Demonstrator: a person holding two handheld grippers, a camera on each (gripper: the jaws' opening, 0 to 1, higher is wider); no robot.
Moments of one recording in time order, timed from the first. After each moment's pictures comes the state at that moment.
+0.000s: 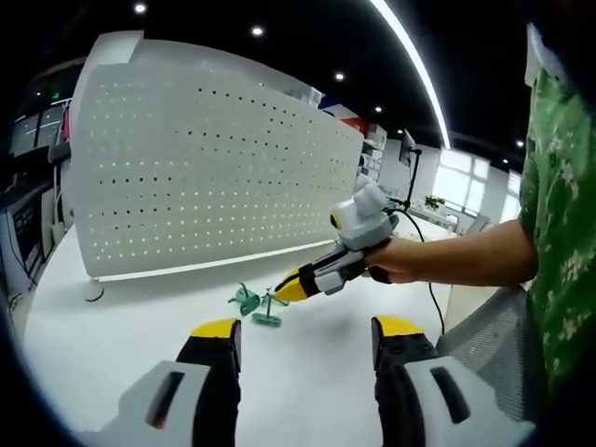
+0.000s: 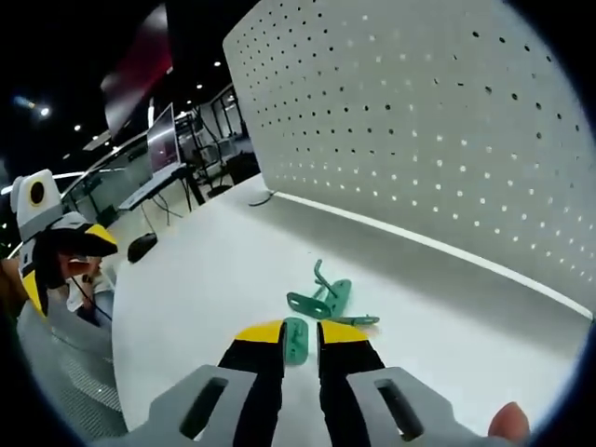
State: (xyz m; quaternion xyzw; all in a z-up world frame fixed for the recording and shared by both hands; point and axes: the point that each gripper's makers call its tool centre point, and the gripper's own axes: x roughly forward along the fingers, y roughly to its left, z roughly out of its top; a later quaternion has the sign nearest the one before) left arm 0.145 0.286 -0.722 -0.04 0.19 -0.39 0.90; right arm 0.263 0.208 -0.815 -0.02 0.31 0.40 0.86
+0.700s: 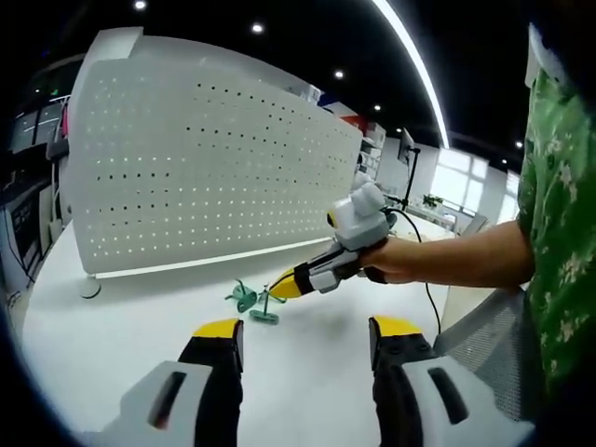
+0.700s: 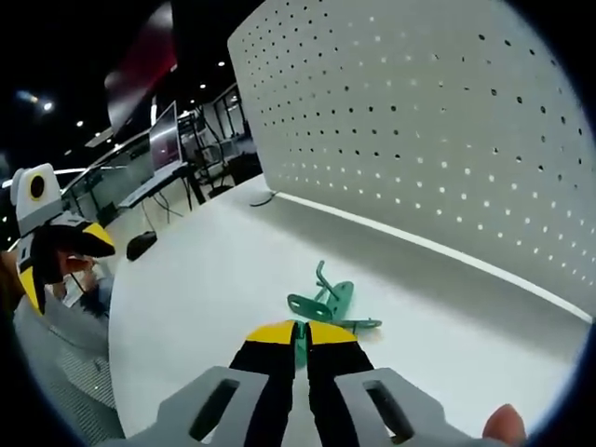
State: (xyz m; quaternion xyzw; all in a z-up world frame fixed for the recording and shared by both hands) left arm 0.144 0.285 -0.723 -0.04 0.19 -0.39 0.90; right arm 0.264 0.211 -0.814 -0.02 0.30 0.40 0.87
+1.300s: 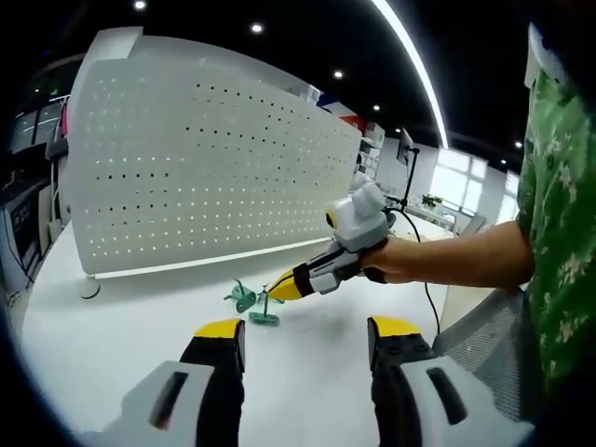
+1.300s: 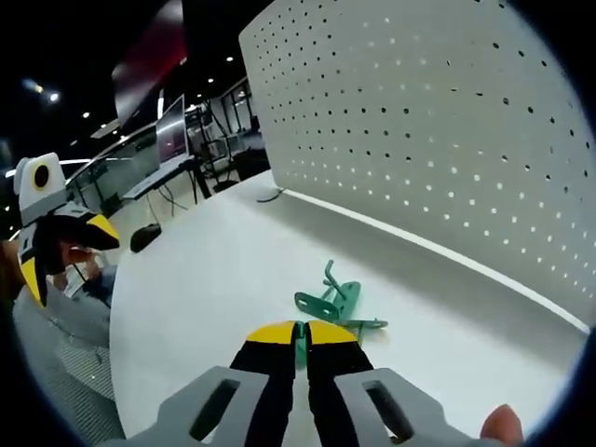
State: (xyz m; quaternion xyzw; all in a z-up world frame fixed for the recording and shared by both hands) left arm 0.144 0.284 -0.723 -0.04 0.19 -0.39 0.90; right arm 0.258 0.215 -0.813 -0.04 0.29 0.42 0.86
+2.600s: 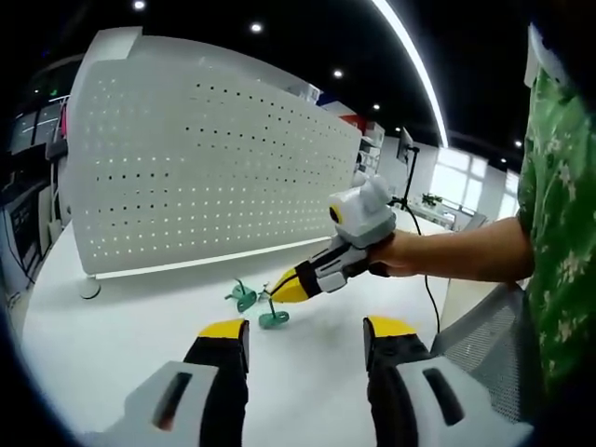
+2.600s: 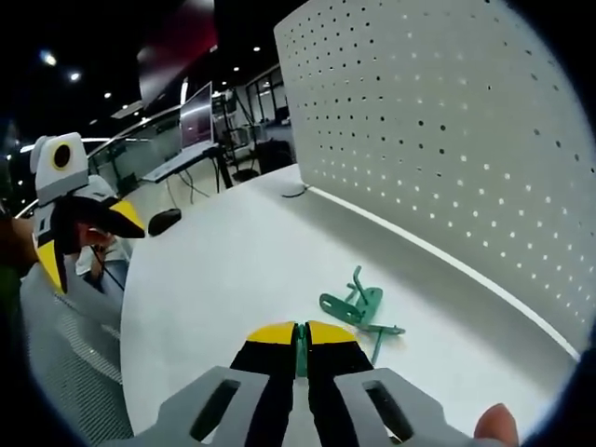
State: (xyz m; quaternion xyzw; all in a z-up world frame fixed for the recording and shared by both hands) left arm 0.144 0.285 -0.724 -0.04 0.20 -0.39 0.90; right arm 0.242 0.227 -0.803 -0.08 0.29 0.46 0.84
